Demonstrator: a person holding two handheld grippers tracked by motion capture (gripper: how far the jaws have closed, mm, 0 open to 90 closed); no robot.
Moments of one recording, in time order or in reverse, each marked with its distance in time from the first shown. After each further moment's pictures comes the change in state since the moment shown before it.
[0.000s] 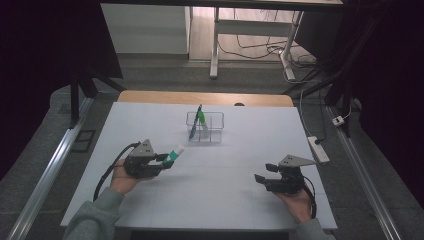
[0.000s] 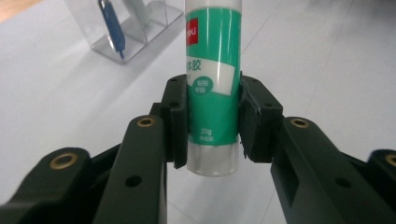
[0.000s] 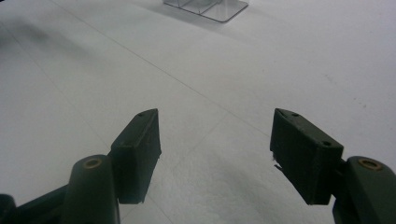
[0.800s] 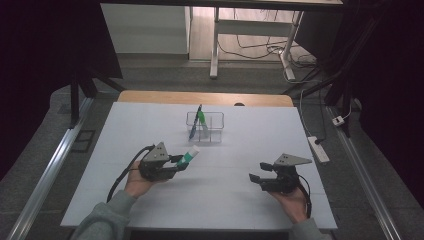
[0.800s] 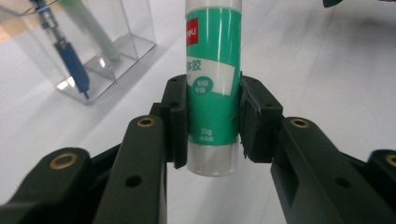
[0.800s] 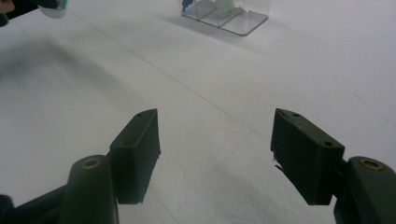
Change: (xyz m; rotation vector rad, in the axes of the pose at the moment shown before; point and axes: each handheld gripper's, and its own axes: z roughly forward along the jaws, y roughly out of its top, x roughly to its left) left arm -0.026 0.019 0.029 -0.067 -0.031 0.040; right arm 0.011 0.009 0.006 -0.028 0.051 0.002
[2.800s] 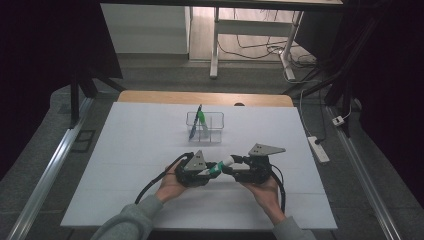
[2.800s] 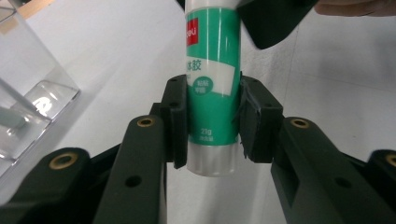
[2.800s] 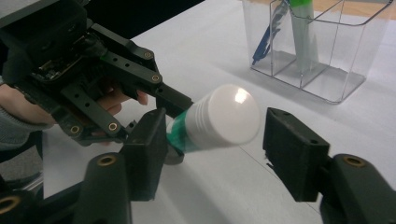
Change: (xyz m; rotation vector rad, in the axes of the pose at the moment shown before) left arm -0.043 0.029 0.075 0.010 -0.078 0.149; right arm 0.040 0.043 0.050 -0.089 0.174 0.003
